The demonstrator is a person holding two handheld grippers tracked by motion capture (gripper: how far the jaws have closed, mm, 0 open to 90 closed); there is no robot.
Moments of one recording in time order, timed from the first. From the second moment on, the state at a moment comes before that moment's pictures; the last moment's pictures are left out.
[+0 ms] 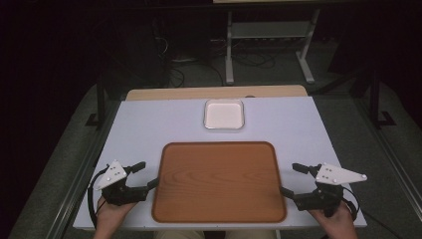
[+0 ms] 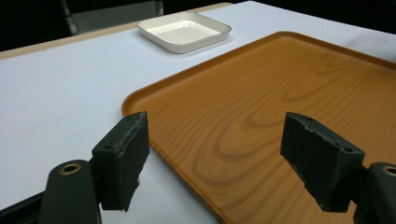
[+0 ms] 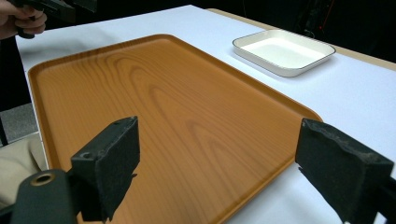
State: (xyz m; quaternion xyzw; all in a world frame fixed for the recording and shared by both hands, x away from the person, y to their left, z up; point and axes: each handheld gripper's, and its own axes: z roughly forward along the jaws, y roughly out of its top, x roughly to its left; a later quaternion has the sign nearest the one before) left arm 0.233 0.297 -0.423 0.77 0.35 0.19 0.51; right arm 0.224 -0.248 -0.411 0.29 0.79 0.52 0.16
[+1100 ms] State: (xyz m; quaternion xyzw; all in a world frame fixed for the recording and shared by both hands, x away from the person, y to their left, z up) left arm 0.232 0.296 -0.422 0.77 0.34 0.20 0.50; right arm 0.223 -0.248 -0.409 0.29 0.79 0.52 0.16
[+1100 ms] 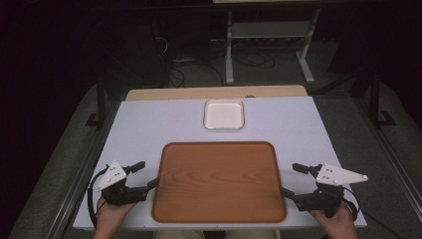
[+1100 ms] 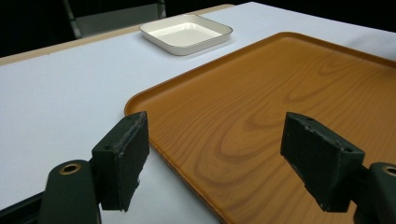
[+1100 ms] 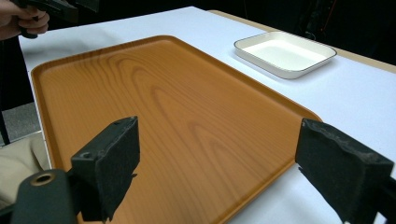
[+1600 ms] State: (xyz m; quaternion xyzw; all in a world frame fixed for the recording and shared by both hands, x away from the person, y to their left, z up) left arm 0.233 0.295 -0.423 0.77 0.35 0.21 0.50; right arm 0.222 -0.250 -0.409 0.29 0.79 0.52 0.16
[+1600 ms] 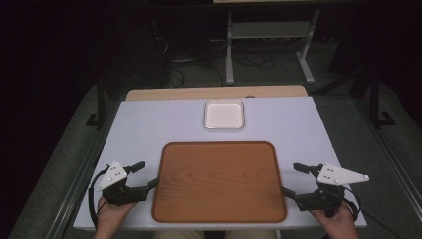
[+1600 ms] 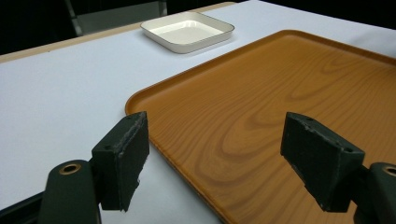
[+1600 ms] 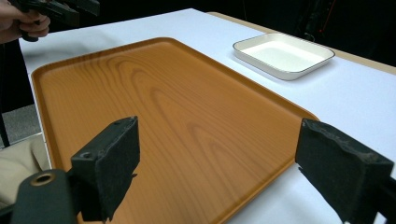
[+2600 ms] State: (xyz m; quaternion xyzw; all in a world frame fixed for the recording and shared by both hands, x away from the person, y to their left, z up) left arm 0.238 0.288 -0.422 0.77 0.35 0.20 0.50; right arm 0.222 -0.253 -0.408 0.29 0.78 0.53 0.16
